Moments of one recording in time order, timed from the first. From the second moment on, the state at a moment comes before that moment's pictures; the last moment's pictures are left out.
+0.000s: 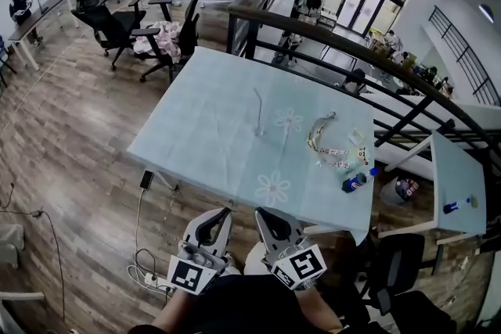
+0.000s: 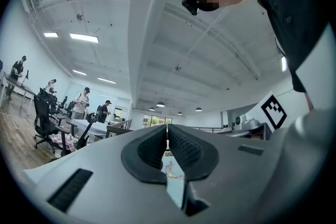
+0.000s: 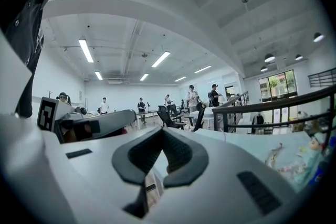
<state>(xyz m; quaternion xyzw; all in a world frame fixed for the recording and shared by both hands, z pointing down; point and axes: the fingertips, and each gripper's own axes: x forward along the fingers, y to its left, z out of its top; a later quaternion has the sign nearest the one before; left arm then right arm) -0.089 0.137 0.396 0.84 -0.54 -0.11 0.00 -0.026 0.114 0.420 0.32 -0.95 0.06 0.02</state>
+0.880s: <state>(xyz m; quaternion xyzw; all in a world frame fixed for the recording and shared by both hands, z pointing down) -0.095 0.018 0.403 0.85 -0.52 -0.09 0.02 -0.044 -0.006 0.433 0.32 -0.94 0.08 0.03</state>
